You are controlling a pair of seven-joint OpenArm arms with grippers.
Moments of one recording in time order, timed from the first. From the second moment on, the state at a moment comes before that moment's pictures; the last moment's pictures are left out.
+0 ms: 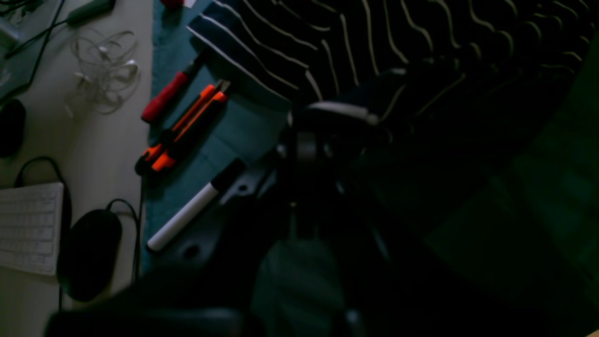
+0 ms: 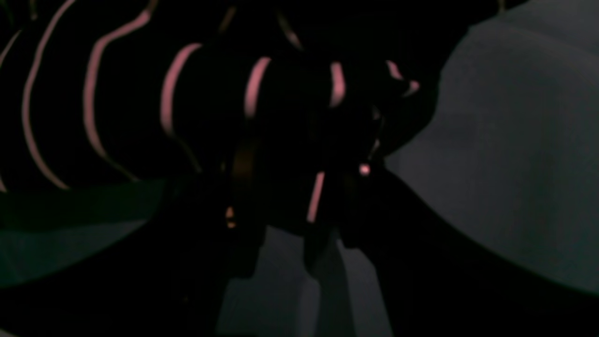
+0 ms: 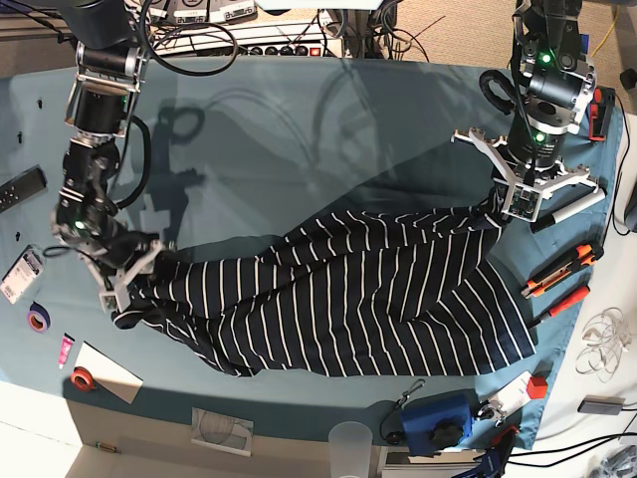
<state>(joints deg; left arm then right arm) 22.5 -12.9 -6.2 132.2 -2.5 -12.9 48.1 17.6 20.8 11.8 67.3 13.0 27.9 -43.7</state>
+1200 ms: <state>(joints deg) 22.5 -12.9 -6.2 132.2 -2.5 -12.9 48.1 38.9 20.8 8.7 55.9 13.9 25.8 -46.6</state>
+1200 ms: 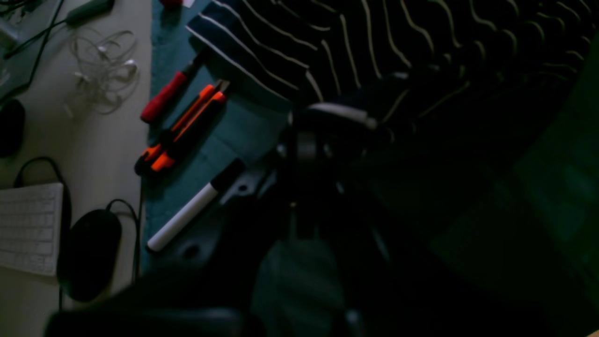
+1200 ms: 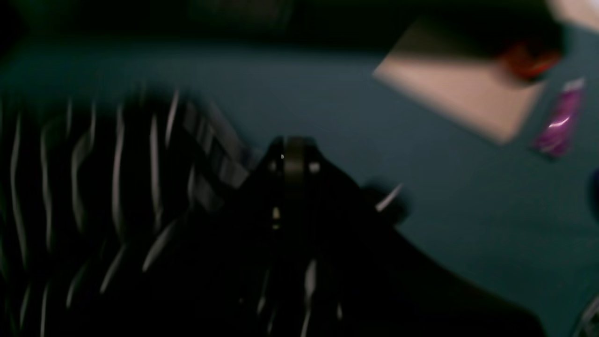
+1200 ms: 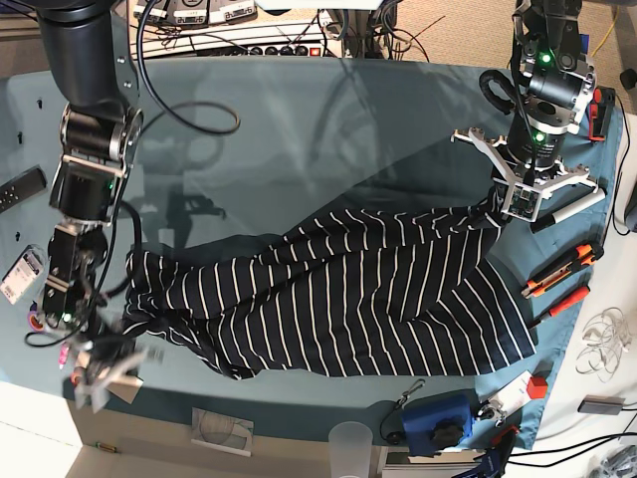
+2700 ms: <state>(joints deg) 22.6 -12.3 -6.2 132.2 -3.2 -12.9 48.1 17.0 18.2 17.7 64.2 8.7 24.1 -41.7</state>
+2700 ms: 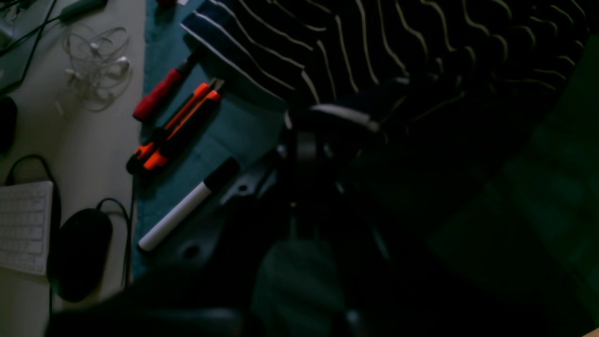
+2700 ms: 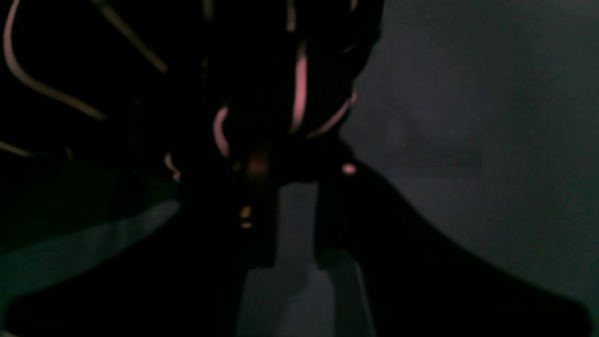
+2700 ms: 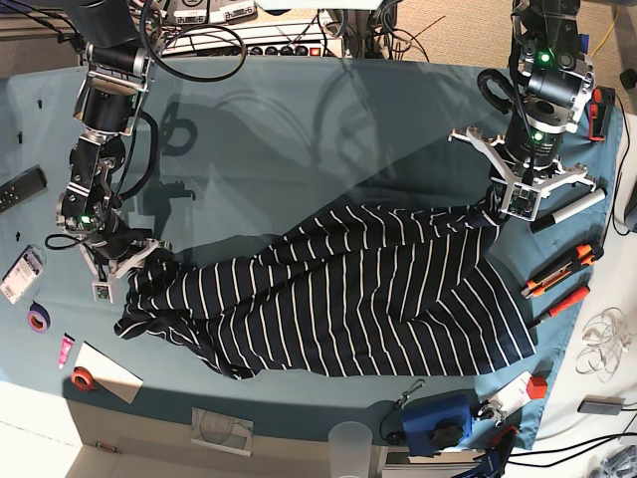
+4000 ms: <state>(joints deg) 22.6 -12.3 -6.2 132.2 -4.5 -12.9 48.1 16.8 22.1 32.6 81.5 29.4 37.5 -66.9</state>
